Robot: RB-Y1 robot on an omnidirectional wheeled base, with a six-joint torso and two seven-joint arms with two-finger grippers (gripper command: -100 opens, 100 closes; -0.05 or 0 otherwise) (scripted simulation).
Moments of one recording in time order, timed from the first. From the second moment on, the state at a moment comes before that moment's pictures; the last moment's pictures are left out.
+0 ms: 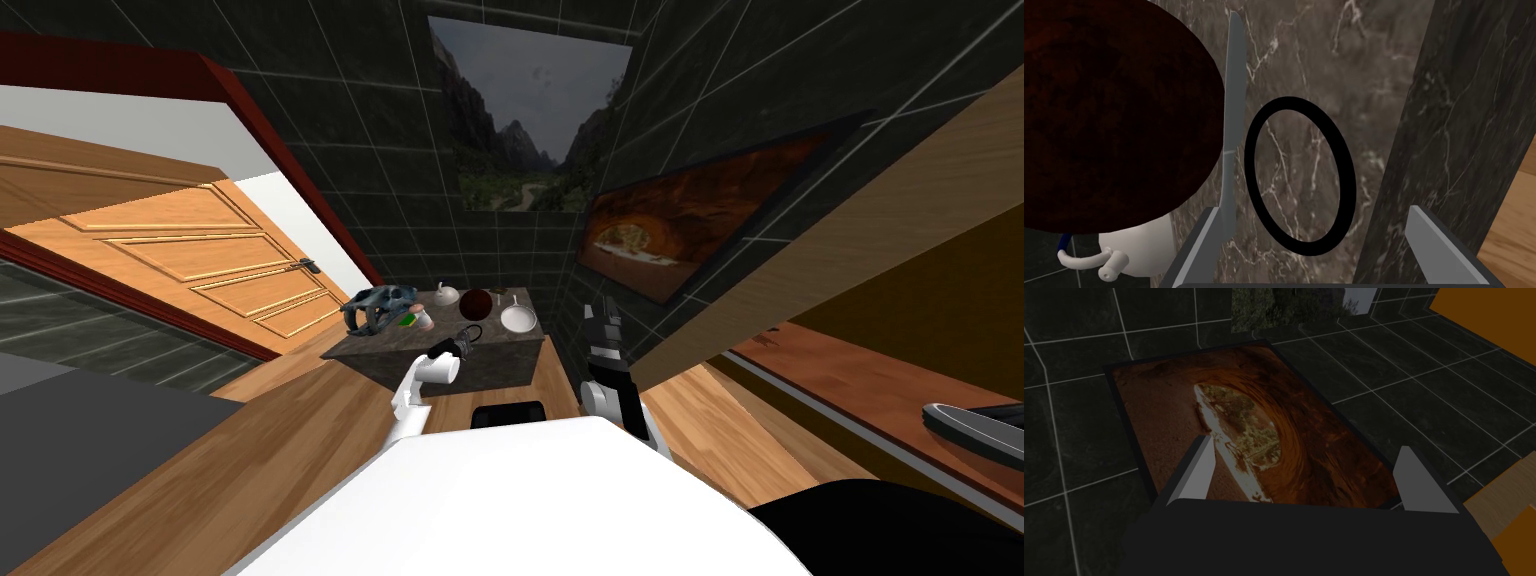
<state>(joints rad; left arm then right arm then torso) 0.10 0.12 -0.12 -1.94 0.07 0.95 0.29 0.52 0.03 -0.07 -2.22 -0.06 -0.45 -0.01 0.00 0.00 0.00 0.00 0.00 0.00</state>
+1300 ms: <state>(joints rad) -0.03 0.18 -0.03 -1.72 0.14 0.93 0.29 0.52 0.03 -0.07 -2.22 -0.06 -0.45 -0.01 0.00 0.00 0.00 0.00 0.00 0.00</state>
